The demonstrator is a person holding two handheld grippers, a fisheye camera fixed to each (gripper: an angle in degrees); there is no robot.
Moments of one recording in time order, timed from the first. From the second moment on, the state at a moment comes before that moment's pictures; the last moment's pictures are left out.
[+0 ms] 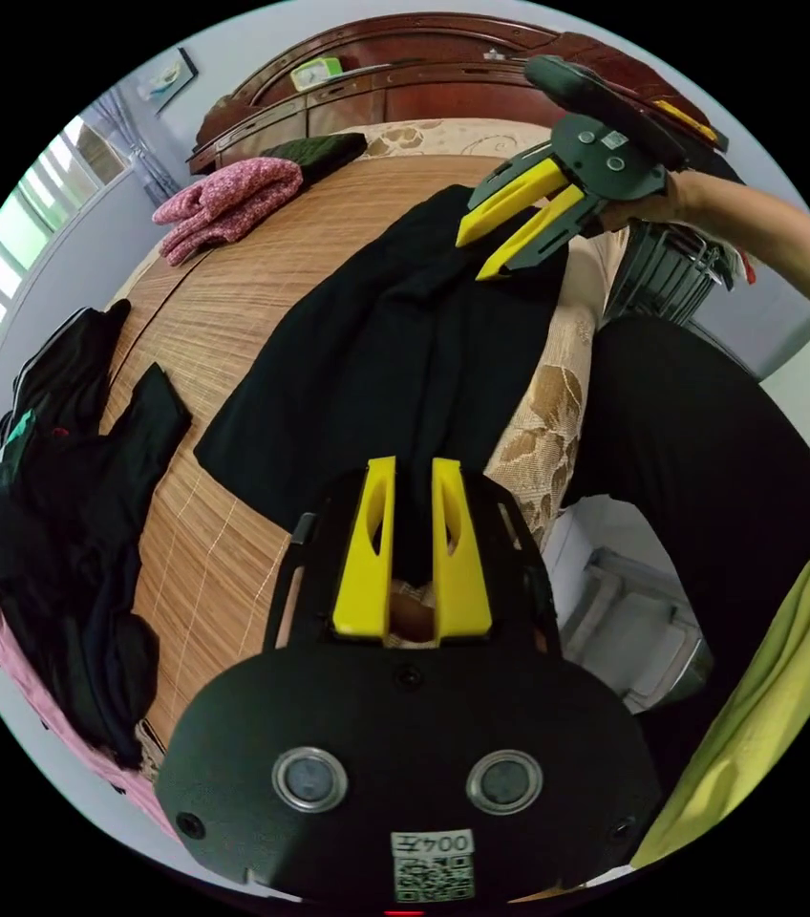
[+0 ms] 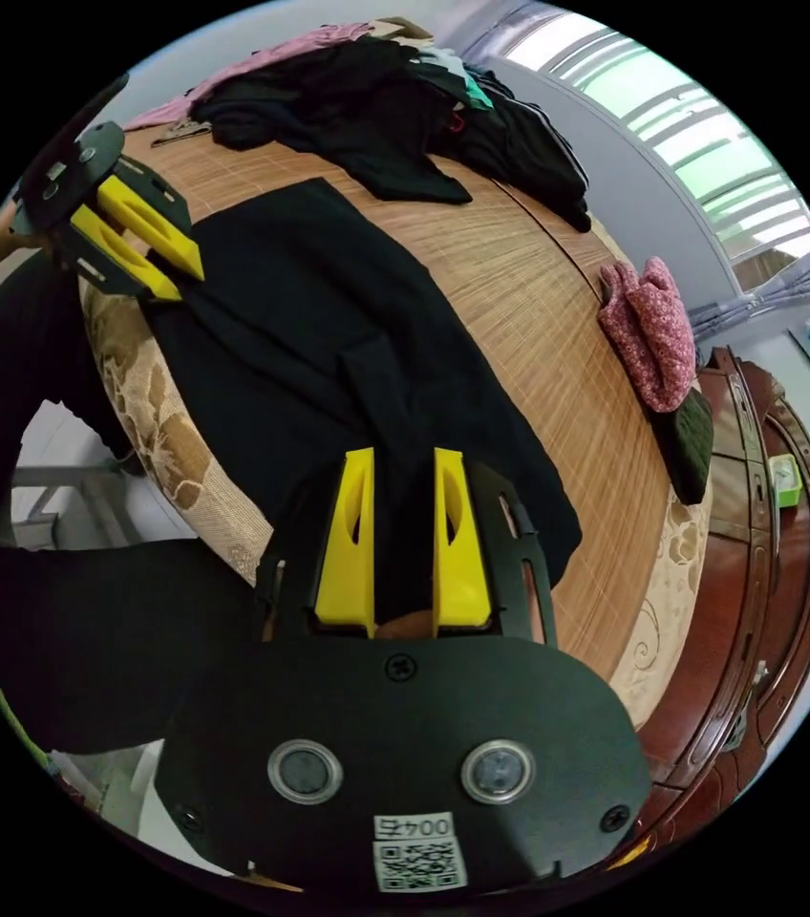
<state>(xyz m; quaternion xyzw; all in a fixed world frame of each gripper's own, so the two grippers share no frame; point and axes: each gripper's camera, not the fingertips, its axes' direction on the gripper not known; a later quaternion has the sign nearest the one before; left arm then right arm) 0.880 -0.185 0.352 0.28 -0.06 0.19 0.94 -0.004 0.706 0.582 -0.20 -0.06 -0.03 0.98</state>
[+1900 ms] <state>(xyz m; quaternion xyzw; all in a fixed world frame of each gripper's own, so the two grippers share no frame) 0.575 -0.214 0.589 0.32 0.12 -0.04 0.94 0.110 0.804 0.570 -0.14 -0.16 0.58 0.79</state>
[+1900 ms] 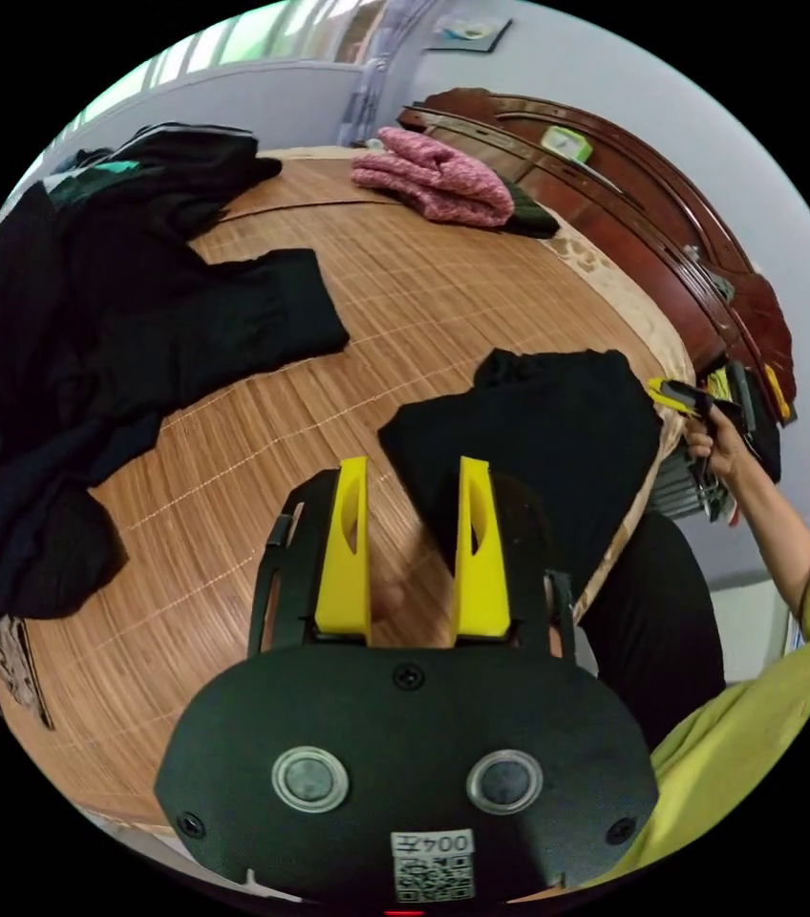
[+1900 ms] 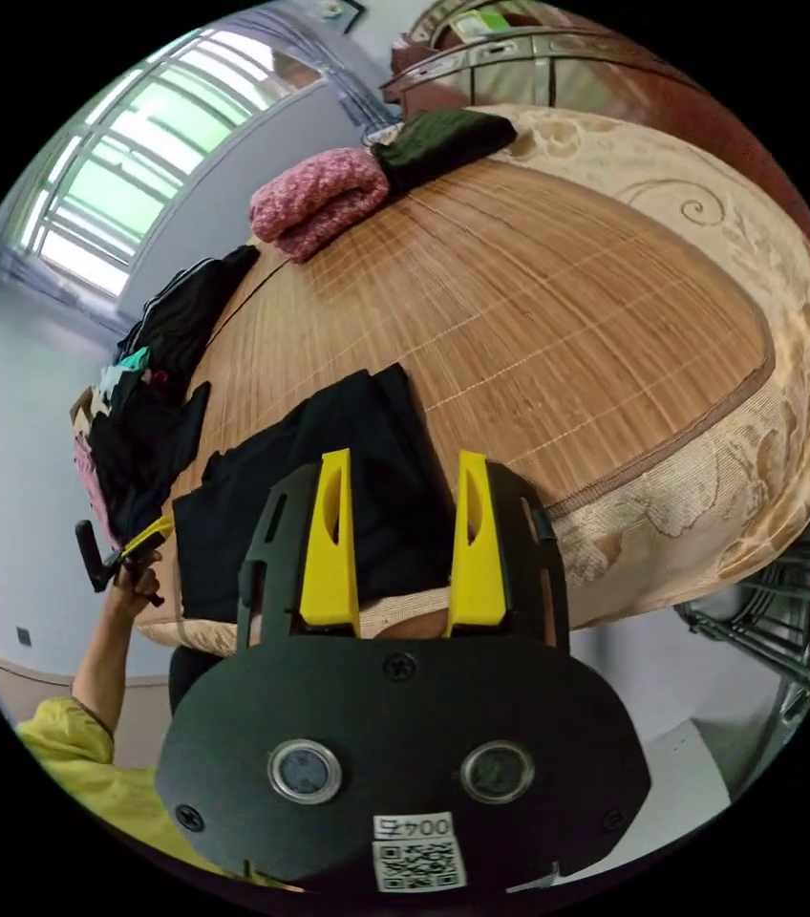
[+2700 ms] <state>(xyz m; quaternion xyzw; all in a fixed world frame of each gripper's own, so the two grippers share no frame) 0.605 -0.090 0.758 0.40 0.18 -0.21 0.87 0.112 0.563 0.725 -0.23 0.05 0.23 0.94</state>
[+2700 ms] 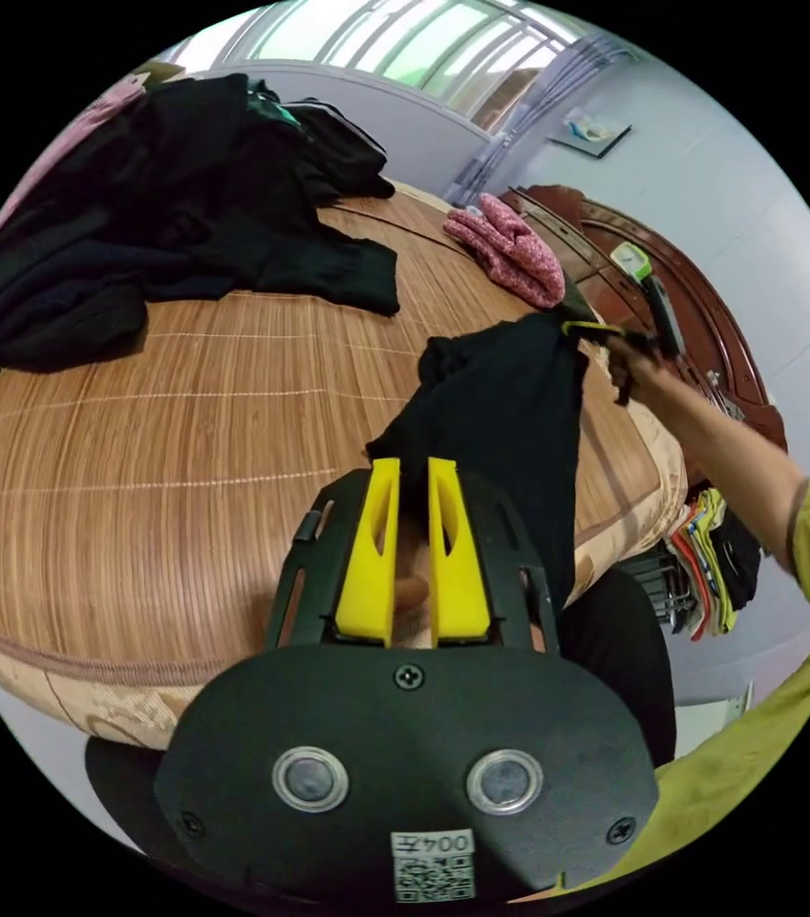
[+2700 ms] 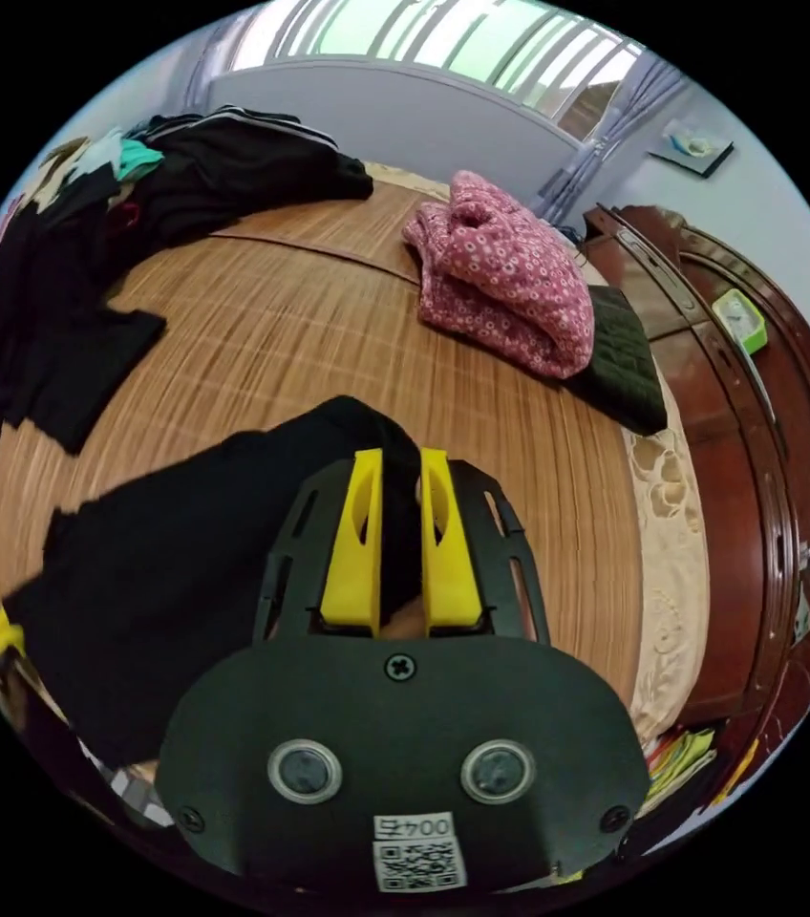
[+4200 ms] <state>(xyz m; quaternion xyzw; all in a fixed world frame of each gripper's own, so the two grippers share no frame) 0.666 -0.074 0.719 0.33 0.11 0.08 0.93 -0.197 0.689 0.596 -0.14 -0.24 0.42 0.86</state>
